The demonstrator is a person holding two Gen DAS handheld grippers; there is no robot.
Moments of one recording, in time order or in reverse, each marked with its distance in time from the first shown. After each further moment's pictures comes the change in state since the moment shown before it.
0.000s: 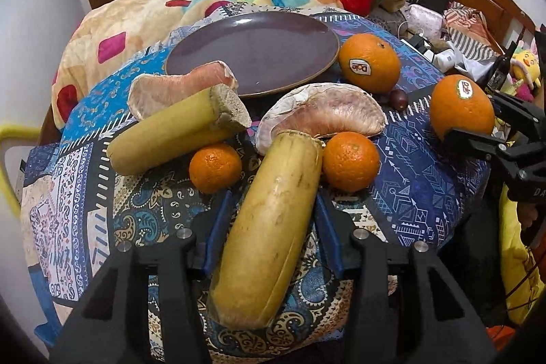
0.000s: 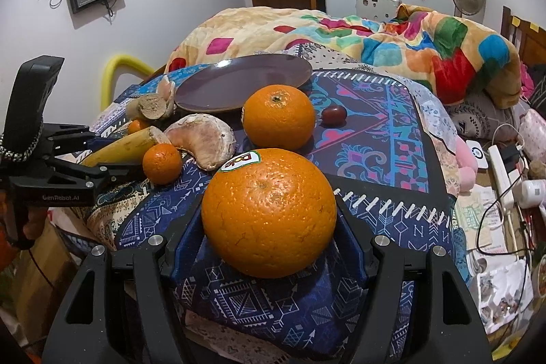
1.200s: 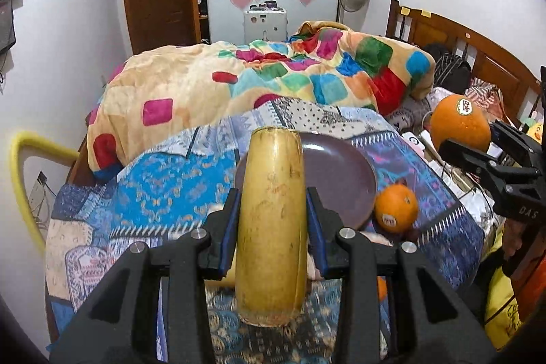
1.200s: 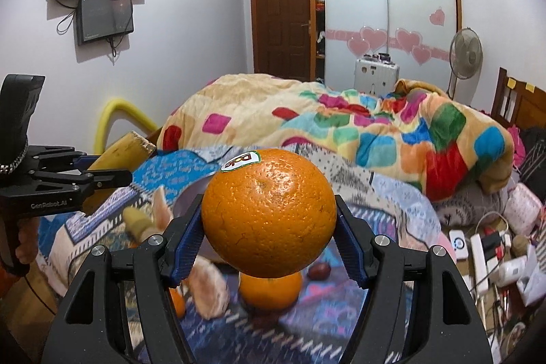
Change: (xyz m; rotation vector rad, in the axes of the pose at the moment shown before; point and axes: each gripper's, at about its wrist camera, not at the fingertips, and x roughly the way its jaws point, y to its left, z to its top) left arm -0.067 0.056 0.091 -0.128 -0.255 0.073; right arm -0.016 0.011 0.107 -0.083 -0.241 -0.057
